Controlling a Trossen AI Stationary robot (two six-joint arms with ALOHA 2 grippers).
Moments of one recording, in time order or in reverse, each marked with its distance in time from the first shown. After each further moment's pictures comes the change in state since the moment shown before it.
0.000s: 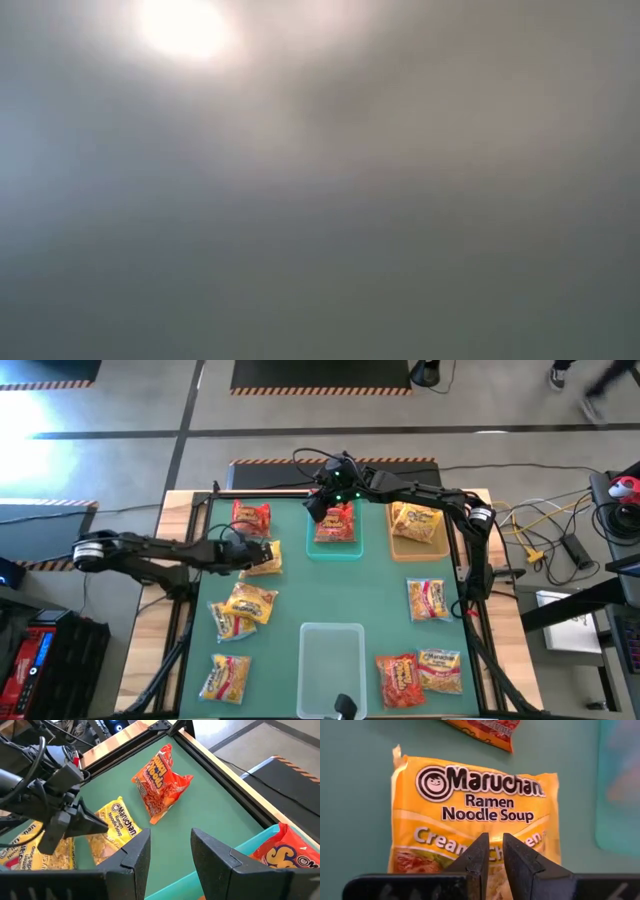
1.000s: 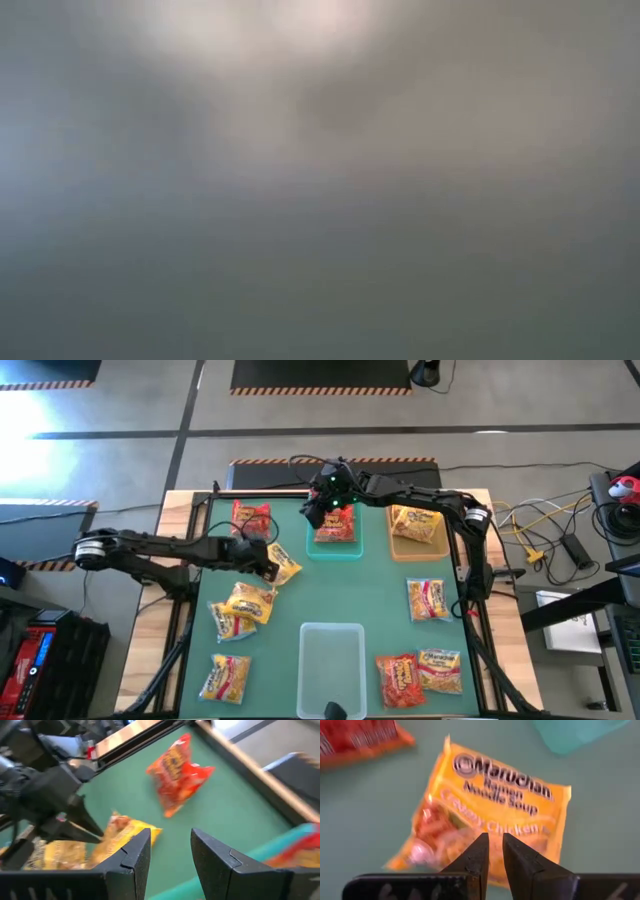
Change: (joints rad) left arm -0.042 0.016 0.129 -0.087 0.162 0.612; right arm 0.025 0.033 0.000 0.017 -0.059 -0.006
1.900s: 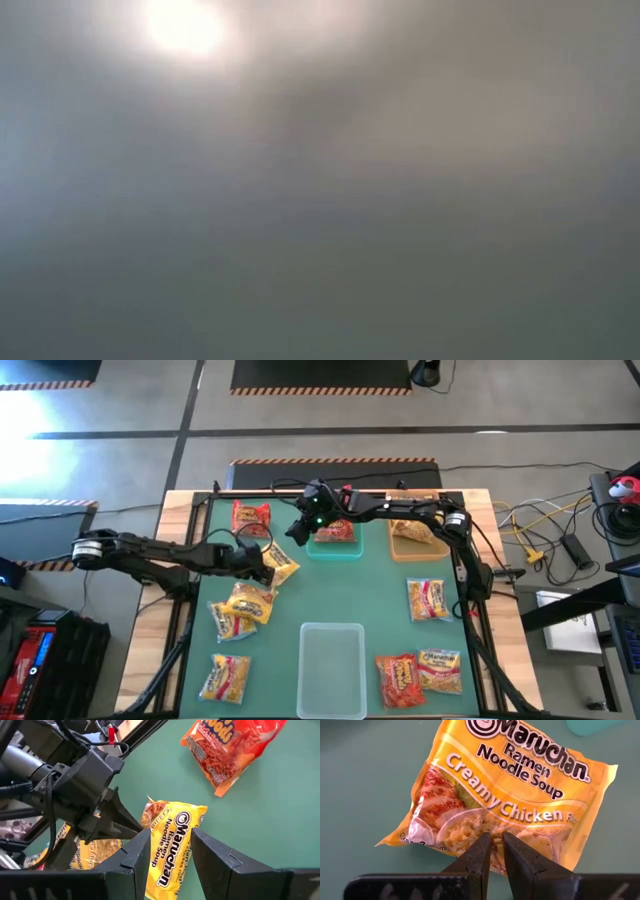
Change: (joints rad) left arm -0.028 0.006 -0.143 0.080 0.019 -0.111; right arm 0.091 0.146 0.055 0.080 -0.071 0.234
